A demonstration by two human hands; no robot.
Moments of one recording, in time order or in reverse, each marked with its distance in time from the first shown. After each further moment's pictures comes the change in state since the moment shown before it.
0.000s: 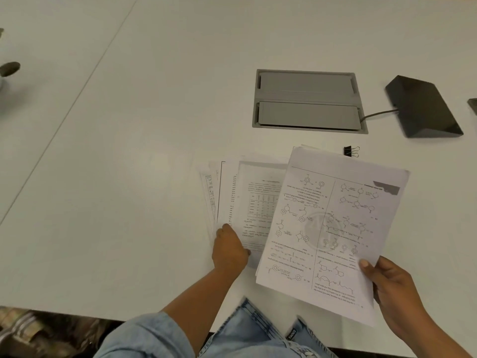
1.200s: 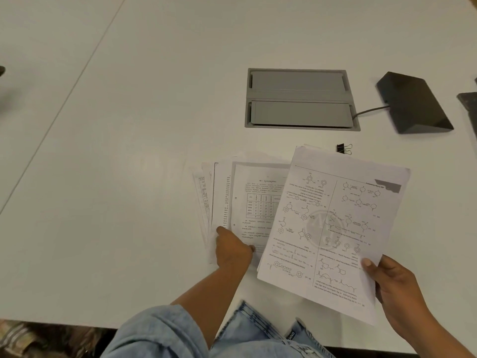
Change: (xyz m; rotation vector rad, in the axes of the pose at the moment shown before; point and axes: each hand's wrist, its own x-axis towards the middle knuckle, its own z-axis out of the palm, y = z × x) left_hand -0.003 0.031 0.008 -0.189 0.010 -0.249; right_hand -0.002 -0.005 -0.009 0.066 0.024 0.007
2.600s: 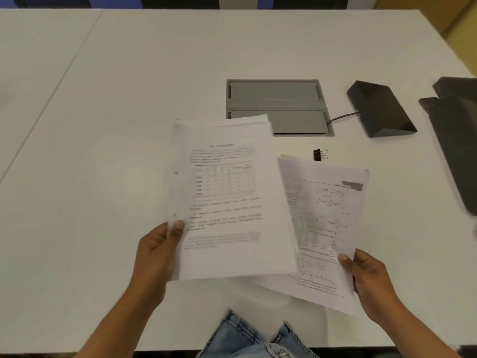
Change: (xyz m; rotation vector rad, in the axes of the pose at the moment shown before) left_hand -0.051 -0.002 -0.144 -0.681 -0.109 0.343; right_hand 0.011 -0.002 0.002 -0.081 0.020 0.000
